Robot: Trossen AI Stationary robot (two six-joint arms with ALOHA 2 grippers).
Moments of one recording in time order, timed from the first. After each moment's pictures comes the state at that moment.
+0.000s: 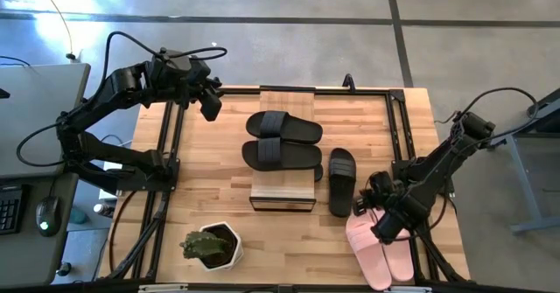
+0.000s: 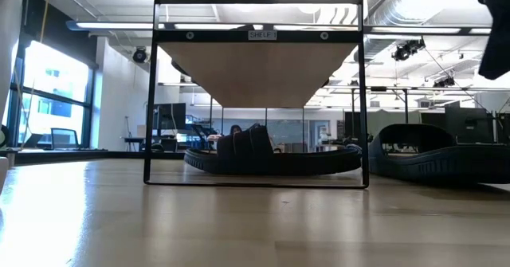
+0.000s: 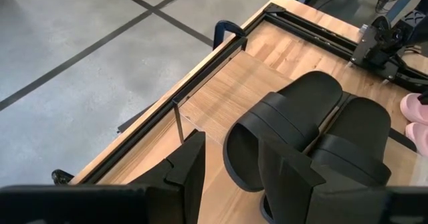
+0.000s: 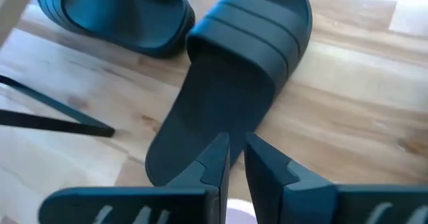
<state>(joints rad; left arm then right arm) 0.51 1.15 1.56 -1.05 -0.17 -0.19 0.84 1.37 0.96 -1.21 0.60 2.09</state>
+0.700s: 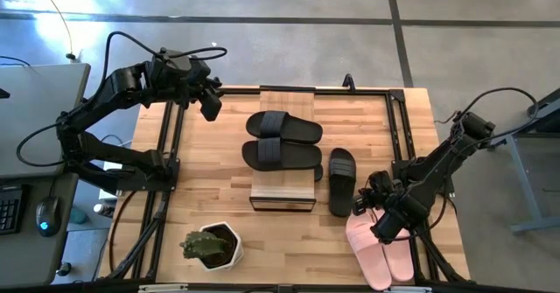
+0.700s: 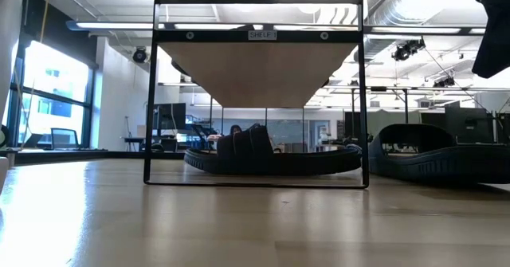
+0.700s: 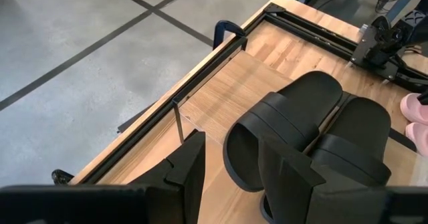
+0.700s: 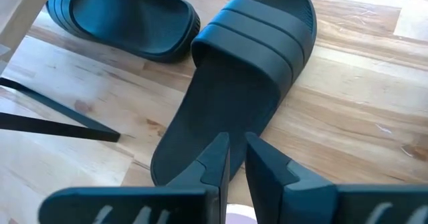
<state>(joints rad) 0.51 1.15 1.56 -1.05 -0.17 -0.19 0.84 1.37 0.96 -1.20 0.62 2.09</state>
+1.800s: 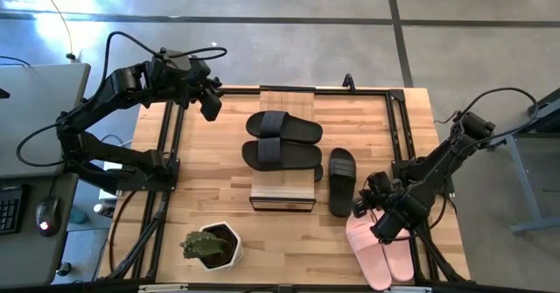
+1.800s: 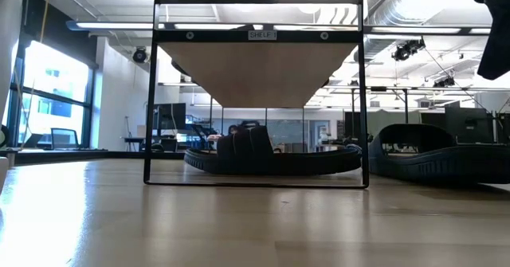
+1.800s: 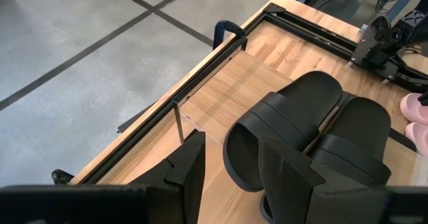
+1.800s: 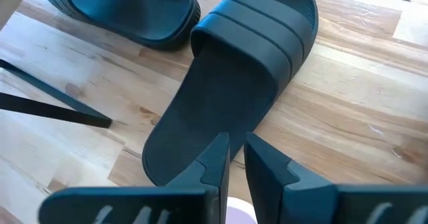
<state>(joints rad) 0.51 1.15 1.56 -1.05 -0.17 -0.19 0.84 1.37 0.96 -1.20 0.59 2.01</state>
